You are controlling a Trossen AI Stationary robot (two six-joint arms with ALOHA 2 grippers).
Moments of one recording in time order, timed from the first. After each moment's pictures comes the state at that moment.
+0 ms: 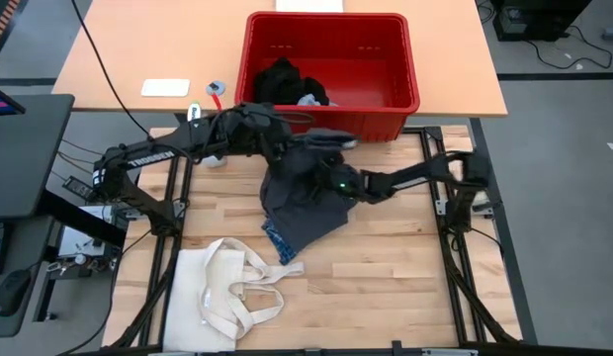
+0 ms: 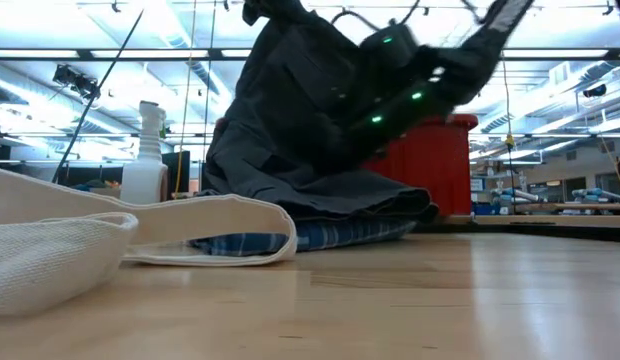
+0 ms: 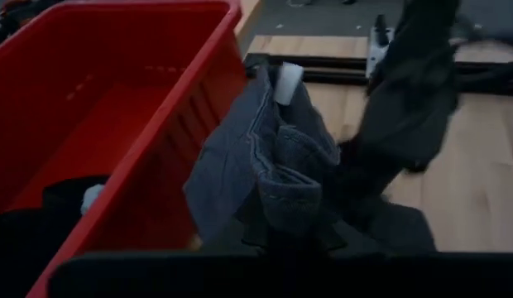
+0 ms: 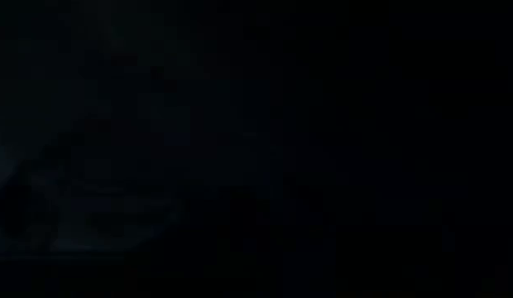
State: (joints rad) left arm 0.22 1.47 1.63 -0.67 -0.18 0.10; right arm -0.18 1.82 0.90 0.52 0.38 0.08
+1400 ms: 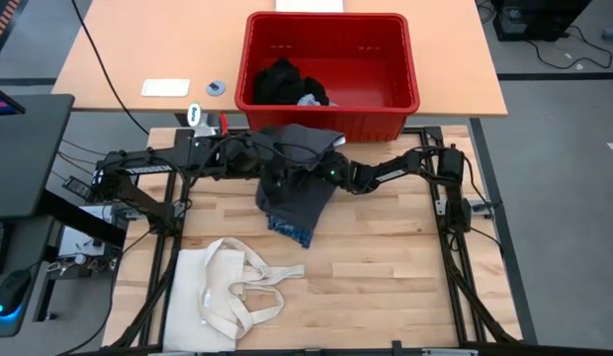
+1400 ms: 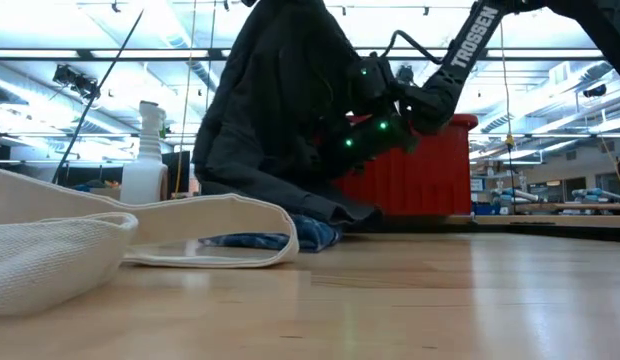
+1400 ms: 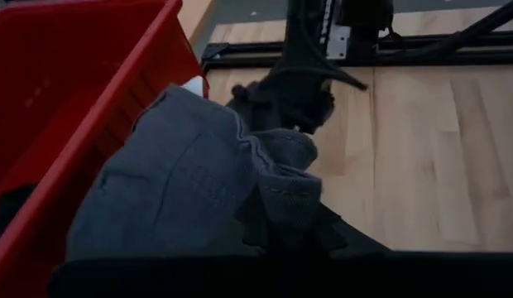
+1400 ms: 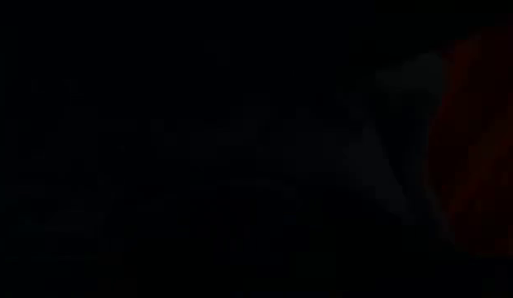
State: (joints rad) left arm 0.03 1.47 1.63 -0.74 -0.28 0.06; right arm -0.28 2.01 1.01 0.71 0.34 0.03
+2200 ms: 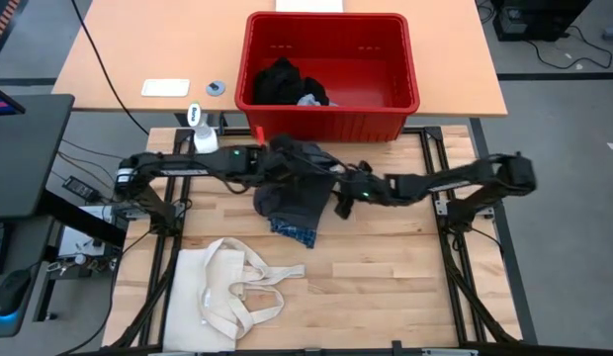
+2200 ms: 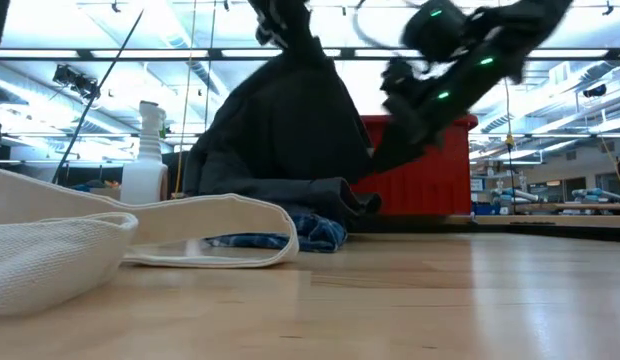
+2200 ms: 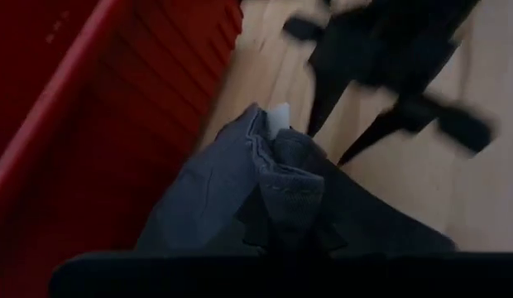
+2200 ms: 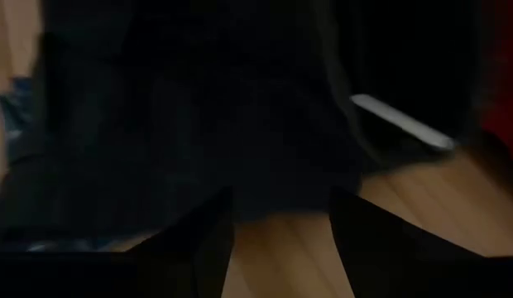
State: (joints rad) left arm 0.05 1.66 1.63 -0.76 -0.43 0.02; right arm -0.09 1.45 0.71 0.04 0.37 0.23
